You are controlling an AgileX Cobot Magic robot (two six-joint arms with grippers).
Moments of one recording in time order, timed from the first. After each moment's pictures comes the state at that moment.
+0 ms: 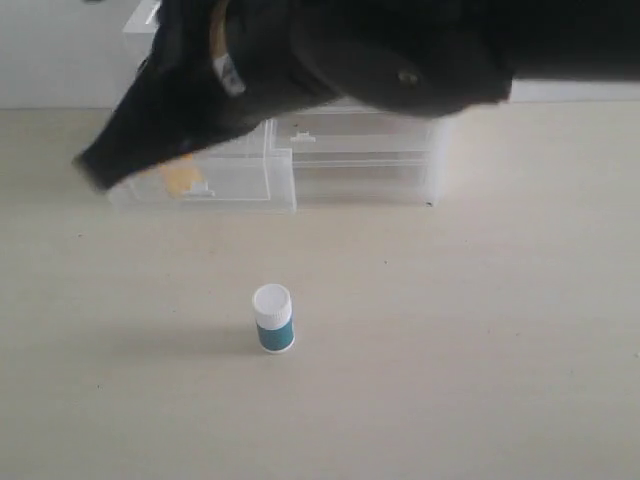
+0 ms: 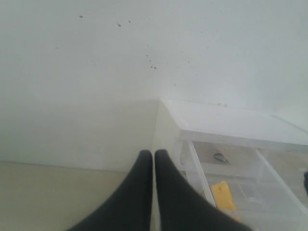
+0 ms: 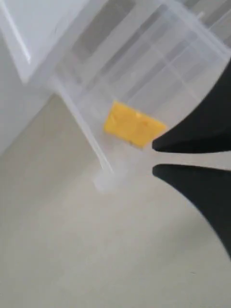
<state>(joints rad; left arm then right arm) 0.14 0.20 -0.17 1.10 -0.19 -1.33 1.02 1.63 -1.29 -0.60 0.38 0.45</state>
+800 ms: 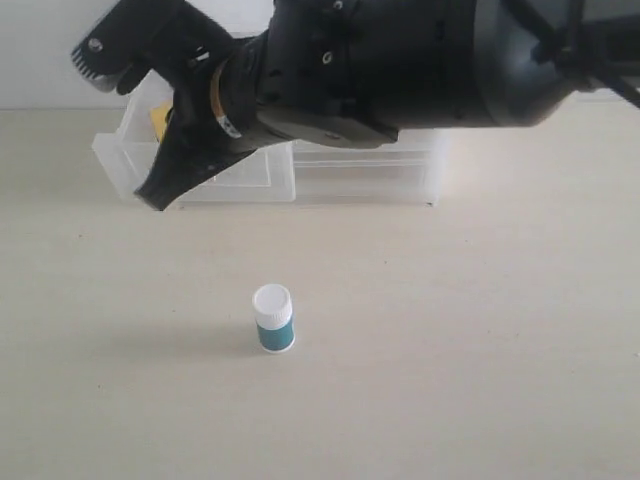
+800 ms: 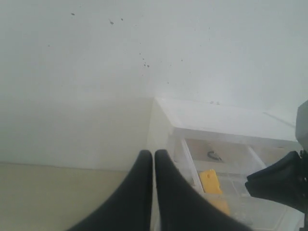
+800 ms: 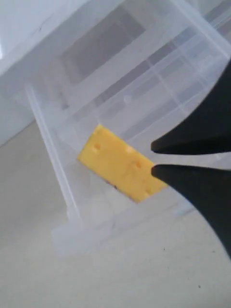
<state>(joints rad) 0.14 0.20 -0.15 1.10 -0.22 -1.33 0.90 1.83 -1.38 -0.78 0.30 0.45</state>
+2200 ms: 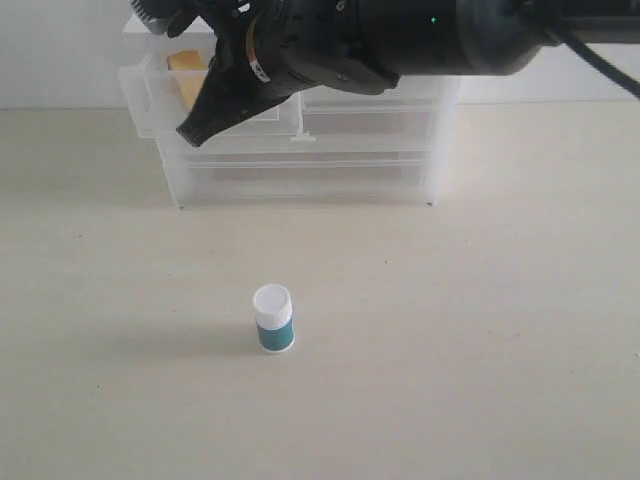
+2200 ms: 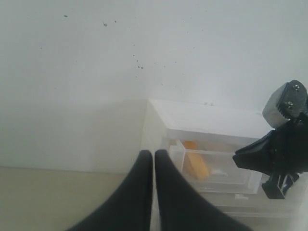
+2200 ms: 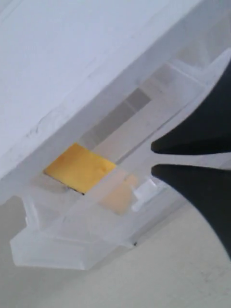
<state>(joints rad) 0.14 0.20 -0.15 1.10 -0.24 -1.33 0.80 1.93 -1.53 -0.80 0.32 0.45</state>
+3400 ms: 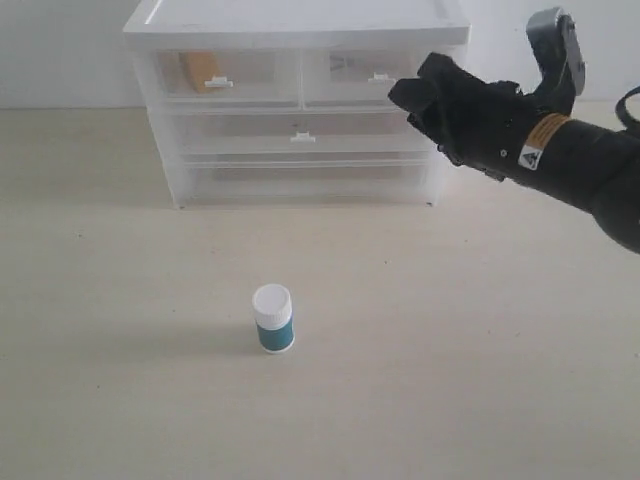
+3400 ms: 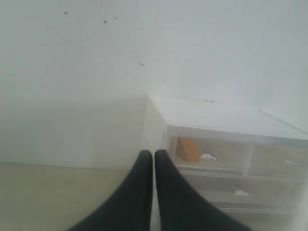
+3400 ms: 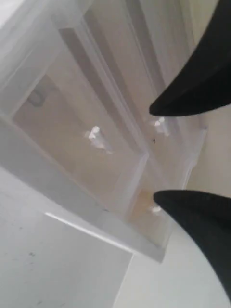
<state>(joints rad) 0.14 0.20 -0.15 1.10 -0.24 -1.33 0.28 1.77 -0.74 -0.47 -0.87 1.28</state>
